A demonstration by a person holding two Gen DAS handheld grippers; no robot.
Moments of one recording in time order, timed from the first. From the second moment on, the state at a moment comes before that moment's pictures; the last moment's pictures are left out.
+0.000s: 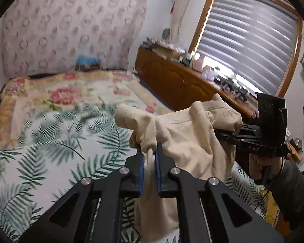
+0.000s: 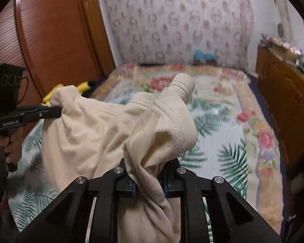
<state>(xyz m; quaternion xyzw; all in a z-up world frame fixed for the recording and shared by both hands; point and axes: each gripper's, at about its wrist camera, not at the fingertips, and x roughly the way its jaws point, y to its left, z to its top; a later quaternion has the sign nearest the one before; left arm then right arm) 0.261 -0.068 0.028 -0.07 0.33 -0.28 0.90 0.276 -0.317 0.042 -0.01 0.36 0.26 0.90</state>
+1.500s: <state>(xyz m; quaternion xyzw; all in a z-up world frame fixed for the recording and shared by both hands) 0.138 0.233 -0.065 -0.21 0.30 0.05 0.93 0.329 0.160 0.067 -0.30 0.28 0.50 0.76</state>
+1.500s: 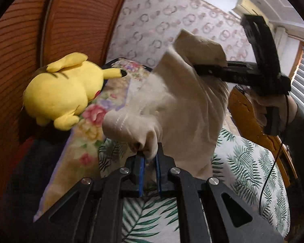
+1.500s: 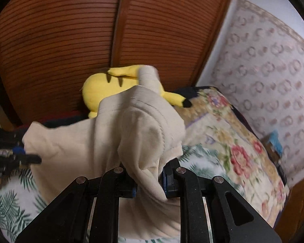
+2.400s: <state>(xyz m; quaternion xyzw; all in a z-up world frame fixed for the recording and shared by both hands) 0.115 0.229 -0.053 -0.13 0.31 0.11 0.94 0.379 0.151 0.002 -0.15 0.39 0.41 0.81</state>
